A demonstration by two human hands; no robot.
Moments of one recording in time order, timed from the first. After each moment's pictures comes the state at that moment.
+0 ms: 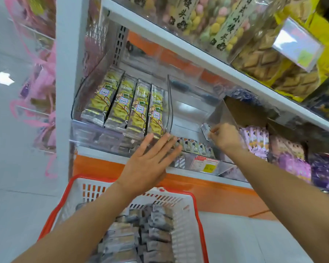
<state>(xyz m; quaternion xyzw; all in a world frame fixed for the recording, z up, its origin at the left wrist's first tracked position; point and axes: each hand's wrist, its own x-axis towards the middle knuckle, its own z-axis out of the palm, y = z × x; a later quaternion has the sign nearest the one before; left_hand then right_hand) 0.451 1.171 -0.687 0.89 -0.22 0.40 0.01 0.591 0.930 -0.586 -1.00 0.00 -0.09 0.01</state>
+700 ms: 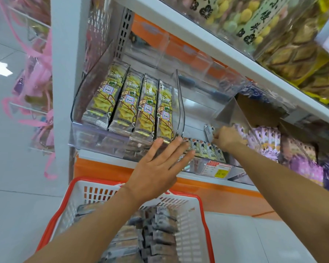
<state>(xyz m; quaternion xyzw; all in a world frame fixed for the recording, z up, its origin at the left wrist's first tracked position) 0.459 1.167 -0.695 0.89 -0.22 0.40 -0.01 0.626 0.928 -0.611 -0.99 0.02 0.03 -0.13</state>
